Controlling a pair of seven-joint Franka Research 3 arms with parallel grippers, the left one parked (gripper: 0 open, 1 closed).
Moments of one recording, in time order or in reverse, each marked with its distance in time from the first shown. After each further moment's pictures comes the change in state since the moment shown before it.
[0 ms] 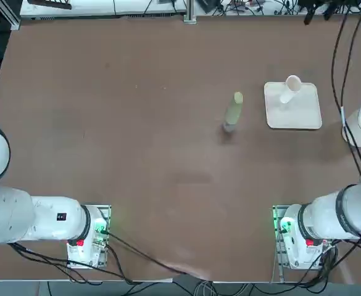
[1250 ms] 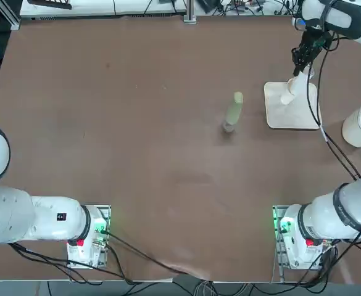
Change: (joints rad) arm -0.018 0.139 0.008 -0.315 -0.012 0.219 0.000
